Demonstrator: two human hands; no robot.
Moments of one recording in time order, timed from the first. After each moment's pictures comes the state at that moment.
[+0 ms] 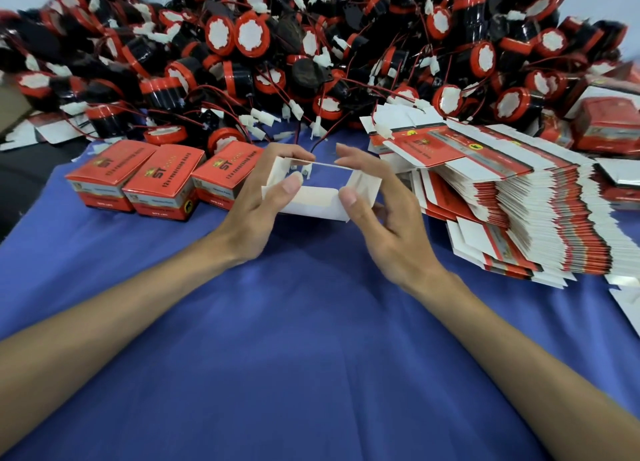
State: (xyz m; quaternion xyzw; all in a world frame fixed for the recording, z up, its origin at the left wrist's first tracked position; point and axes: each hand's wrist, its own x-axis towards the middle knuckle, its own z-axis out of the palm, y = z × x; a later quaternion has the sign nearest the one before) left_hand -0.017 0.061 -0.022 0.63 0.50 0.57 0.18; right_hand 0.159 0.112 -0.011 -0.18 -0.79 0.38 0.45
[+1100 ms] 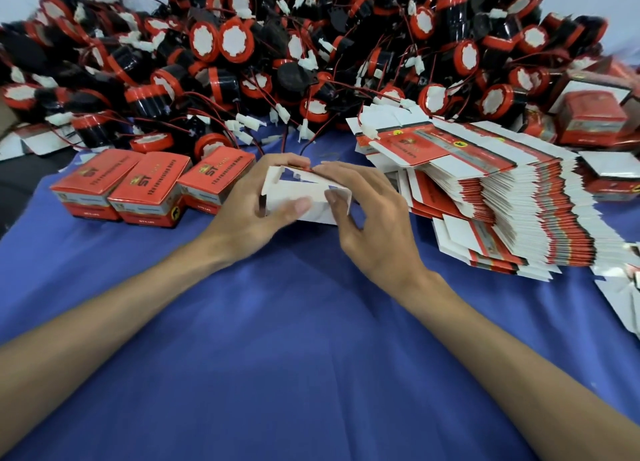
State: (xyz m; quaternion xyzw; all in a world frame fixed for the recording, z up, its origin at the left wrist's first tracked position) left_hand -0.019 0.063 -0.022 0.65 0.52 0.51 0.19; right_hand 0.155 0.115 -0.019 -0.22 -0.84 0.14 0.48
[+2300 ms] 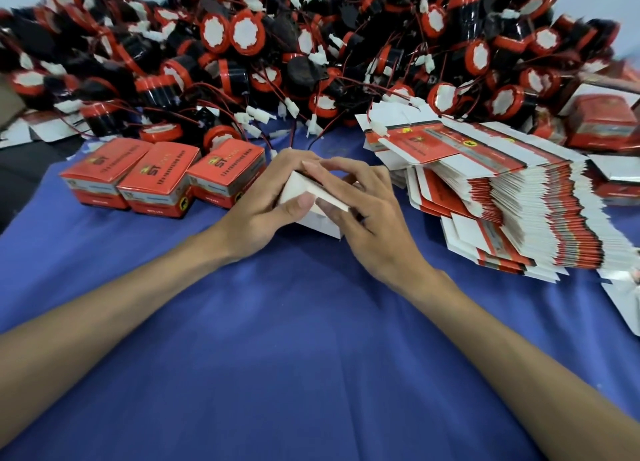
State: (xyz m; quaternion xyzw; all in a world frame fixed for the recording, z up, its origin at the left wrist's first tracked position) left_hand -0.014 0.060 -0.015 0.73 0.47 0.45 0.20; right_hand 0.152 0.115 -0.020 -0.20 -0.87 0.19 0.42
